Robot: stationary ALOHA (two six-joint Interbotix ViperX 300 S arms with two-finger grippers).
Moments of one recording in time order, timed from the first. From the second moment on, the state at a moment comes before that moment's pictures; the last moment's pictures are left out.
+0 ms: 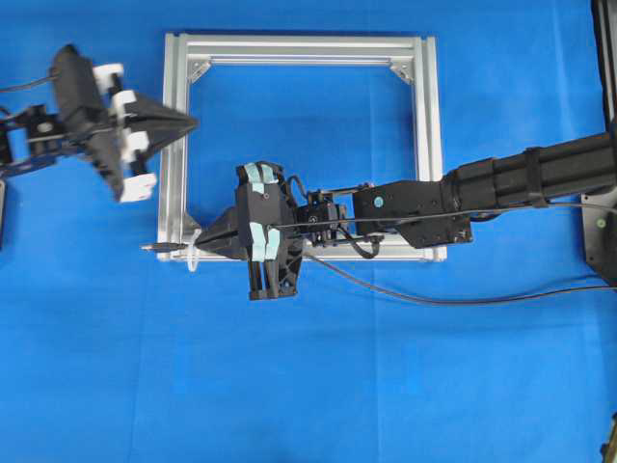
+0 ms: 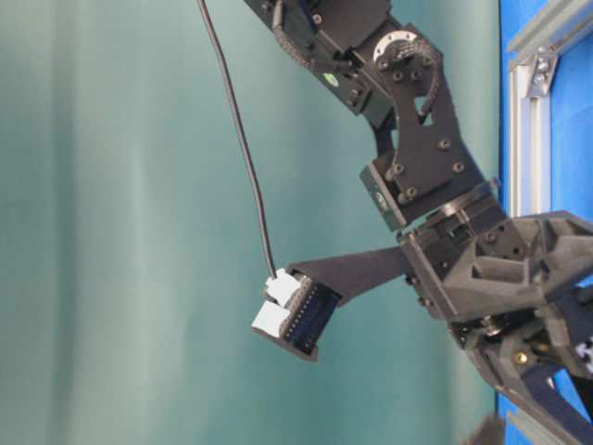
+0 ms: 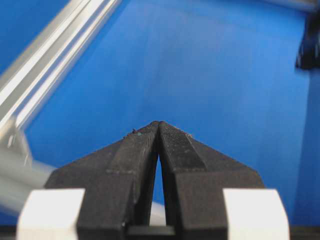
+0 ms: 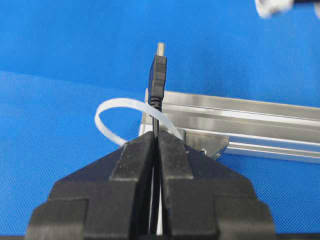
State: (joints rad) left arm 0.26 -0.13 1.25 -0.09 -0.83 -0.02; right arm 0.03 0.42 0.33 -0.09 -0.31 0.19
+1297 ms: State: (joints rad) left arm -0.18 -0.57 1.46 -0.07 -0.66 -0.01; right arm 0.03 0.42 0.33 -0.09 -0.31 0.19
